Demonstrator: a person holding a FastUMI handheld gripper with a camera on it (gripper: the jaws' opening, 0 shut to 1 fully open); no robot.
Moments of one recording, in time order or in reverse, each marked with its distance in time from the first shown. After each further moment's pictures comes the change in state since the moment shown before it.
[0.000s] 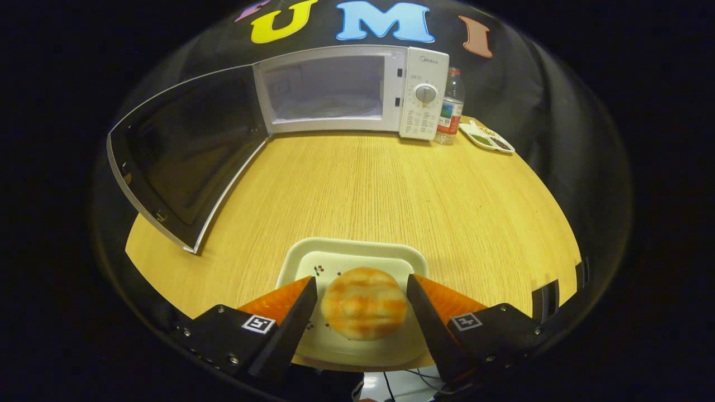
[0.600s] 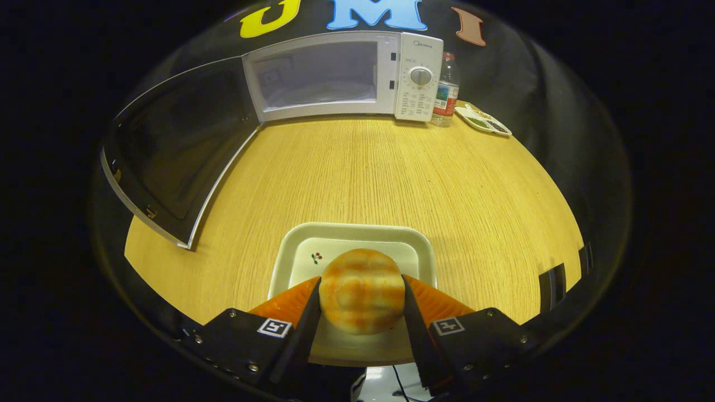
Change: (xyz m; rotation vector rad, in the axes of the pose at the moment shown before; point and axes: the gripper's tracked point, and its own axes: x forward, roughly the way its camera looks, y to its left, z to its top) arm -0.006 0.015 -0.006 0.069 0.035 -0.019
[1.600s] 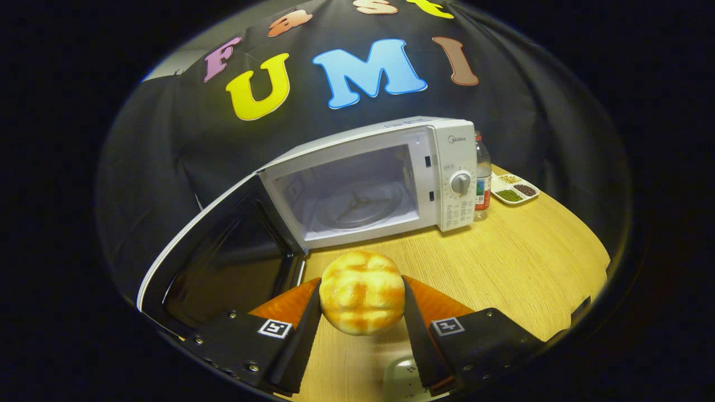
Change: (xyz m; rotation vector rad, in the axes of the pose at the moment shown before) arm -0.017 0.077 0.203 0.187 -0.428 0.175
